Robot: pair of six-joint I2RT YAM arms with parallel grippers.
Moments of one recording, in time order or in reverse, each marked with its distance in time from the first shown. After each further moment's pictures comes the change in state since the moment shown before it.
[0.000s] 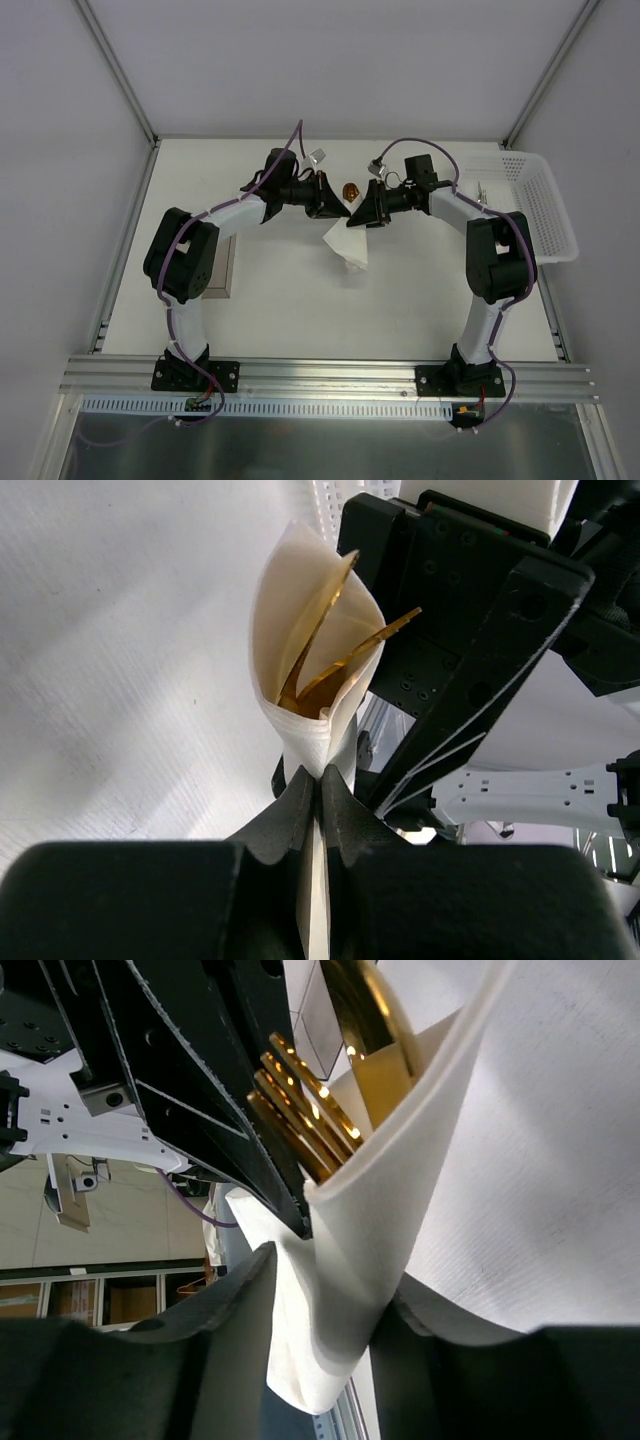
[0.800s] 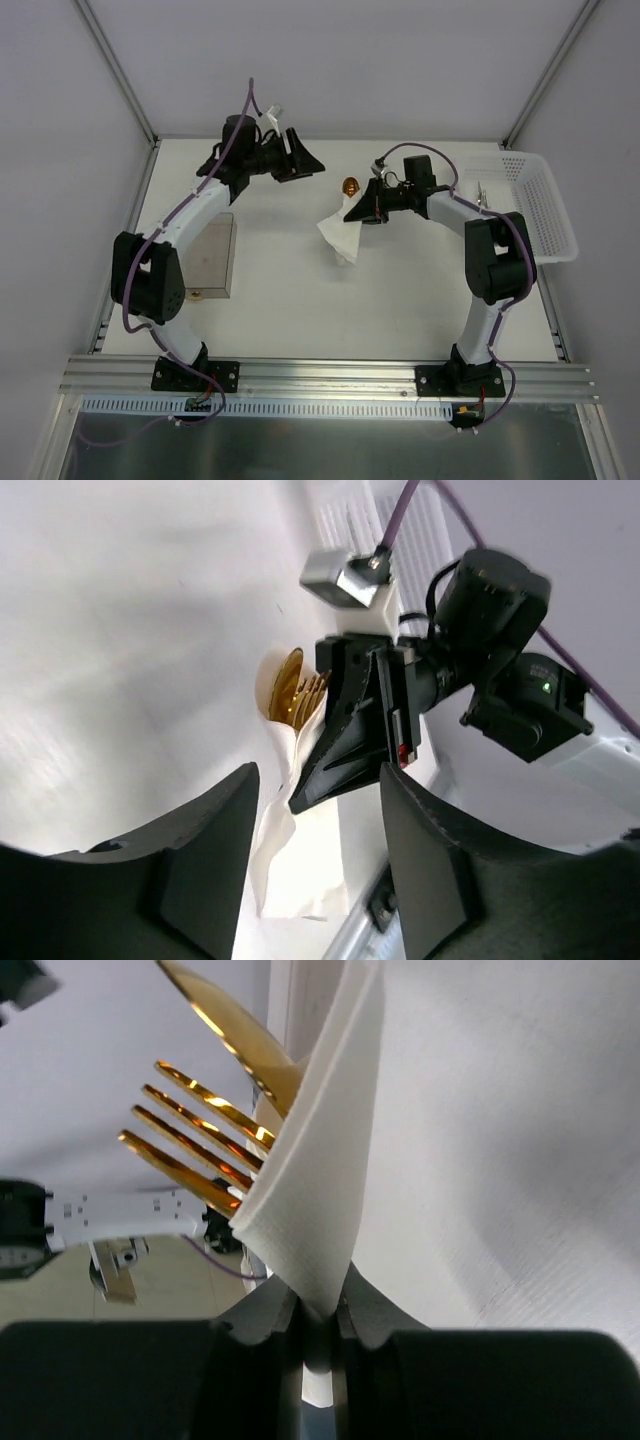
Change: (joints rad) left arm 0.114 -0.180 0.093 -0.188 -0.179 0.162; right arm 0.008 -0.003 -0.048 0.168 0.097 0.289
